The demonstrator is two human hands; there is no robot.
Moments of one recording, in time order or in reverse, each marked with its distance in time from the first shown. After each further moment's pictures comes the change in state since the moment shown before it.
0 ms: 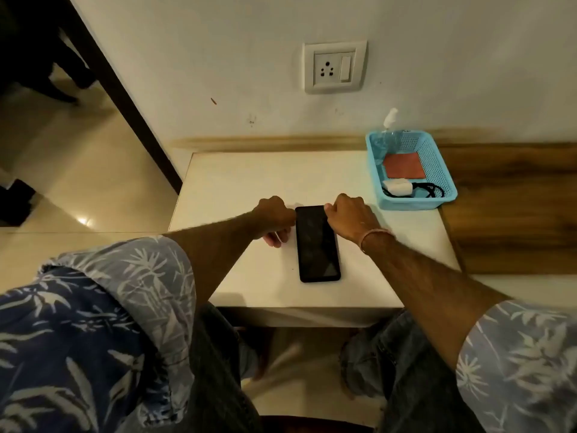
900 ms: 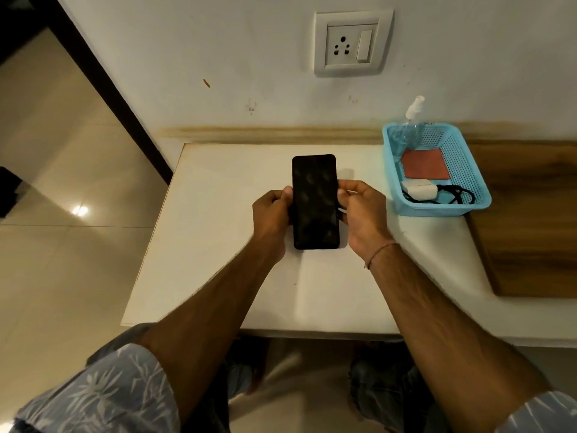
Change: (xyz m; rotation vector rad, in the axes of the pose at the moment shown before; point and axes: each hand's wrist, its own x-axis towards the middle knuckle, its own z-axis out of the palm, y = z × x) left_hand 0.031 -0.008 0.040 -1.027 0.385 0.086; right_hand 0.024 -0.011 0.019 1.137 0.160 0.234
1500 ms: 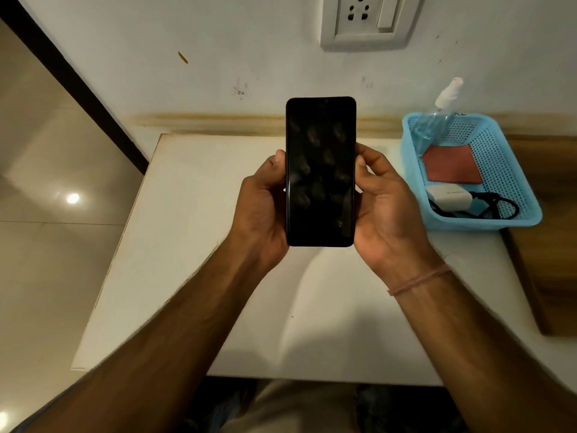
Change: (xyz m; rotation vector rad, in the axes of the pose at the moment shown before) left_hand -0.013 0.053 0.006 -0.520 -0.345 -0.179; right_hand -0.007 -0.043 0.006 0.453 -0.265 0.033
